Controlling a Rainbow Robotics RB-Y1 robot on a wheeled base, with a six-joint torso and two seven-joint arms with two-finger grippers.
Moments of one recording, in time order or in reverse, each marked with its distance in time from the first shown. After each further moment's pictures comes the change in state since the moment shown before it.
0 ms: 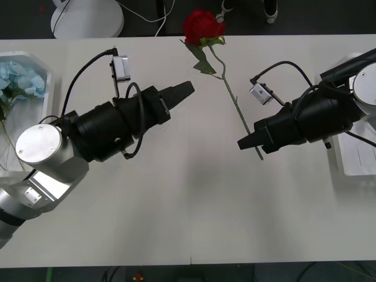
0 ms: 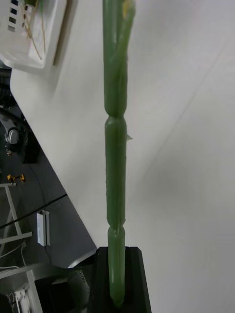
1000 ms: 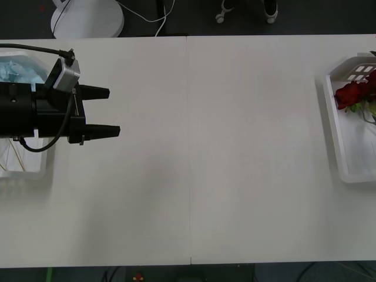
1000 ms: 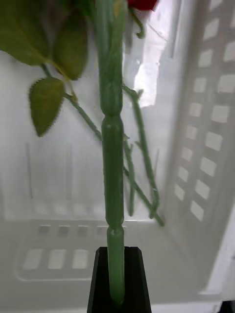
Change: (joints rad) right arm -0.001 -0.425 -0.188 0.595 0.489 -0.041 0.119; left arm 0.019 0.317 0.328 -0.006 -0.199 0.645 -0.360
